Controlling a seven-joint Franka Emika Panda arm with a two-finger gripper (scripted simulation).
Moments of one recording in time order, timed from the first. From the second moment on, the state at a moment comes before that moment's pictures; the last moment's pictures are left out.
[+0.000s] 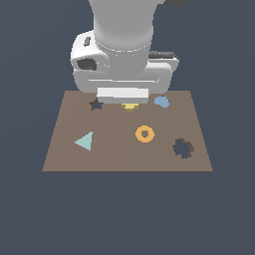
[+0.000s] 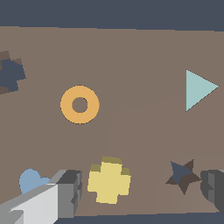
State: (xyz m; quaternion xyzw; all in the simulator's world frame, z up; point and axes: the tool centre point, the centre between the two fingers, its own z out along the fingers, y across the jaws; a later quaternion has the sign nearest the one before) arm -0.021 -0.011 0.134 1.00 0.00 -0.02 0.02
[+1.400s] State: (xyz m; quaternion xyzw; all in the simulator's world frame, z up) arm -0.082 0.010 0.050 1.00 -0.07 0.00 0.00
